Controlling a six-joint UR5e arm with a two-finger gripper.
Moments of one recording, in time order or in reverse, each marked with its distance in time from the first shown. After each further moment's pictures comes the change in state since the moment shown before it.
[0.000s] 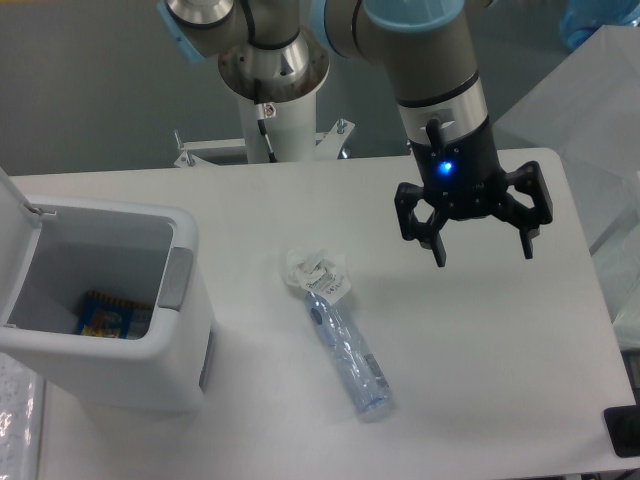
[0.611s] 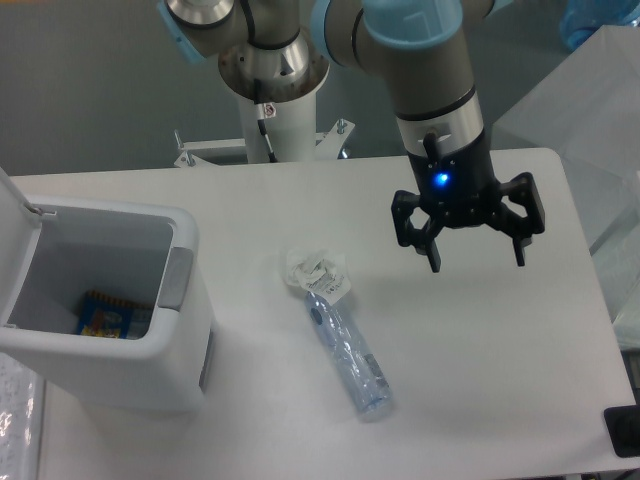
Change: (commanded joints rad) arm -0.009 -0.003 -0.083 0.020 -0.008 0.000
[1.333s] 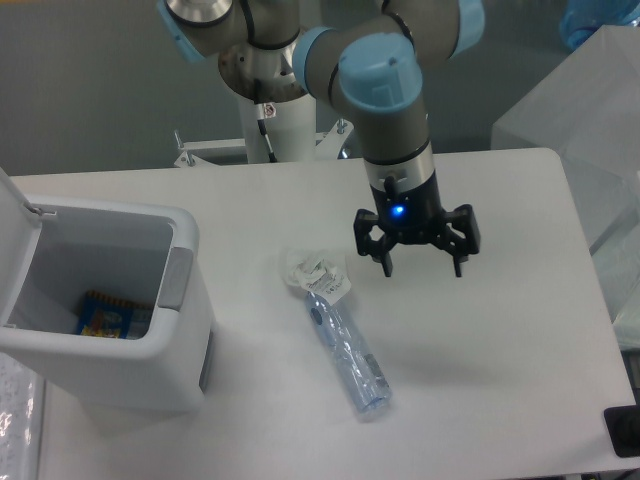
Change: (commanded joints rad) arm -0.009 0.052 -0.295 0.077 -0.008 -0.023
